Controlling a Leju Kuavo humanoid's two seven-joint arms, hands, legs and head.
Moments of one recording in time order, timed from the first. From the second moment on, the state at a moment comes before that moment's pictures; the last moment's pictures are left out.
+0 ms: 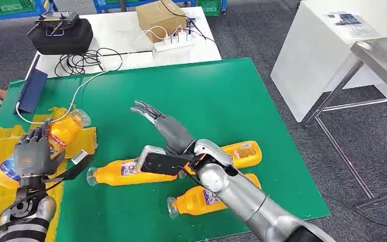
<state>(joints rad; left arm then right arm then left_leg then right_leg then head) -0.32 0.13 0.13 -0.92 -1.48 0.62 -0.16 -0.54 0.05 0.71 -1.14 0.51 0.06 -0.23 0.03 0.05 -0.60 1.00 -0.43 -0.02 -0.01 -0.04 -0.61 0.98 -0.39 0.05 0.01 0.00</state>
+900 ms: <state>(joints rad) -0.62 0.26 0.02 -0.43 -1.20 0.15 -0.54 -0.79 0.12 0.95 -0.58 0.38 0.29 -0.14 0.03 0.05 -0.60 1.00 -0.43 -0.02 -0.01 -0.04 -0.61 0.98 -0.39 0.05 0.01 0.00</state>
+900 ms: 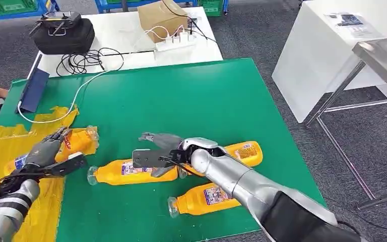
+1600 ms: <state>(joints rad) -0.56 0.24 -0.01 -0.71 -0.27 -0.29 -0.70 -0.78 0.24 1.11 -0.42 0.45 0.32 -0.10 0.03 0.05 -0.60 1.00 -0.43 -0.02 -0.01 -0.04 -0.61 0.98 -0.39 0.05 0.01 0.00</state>
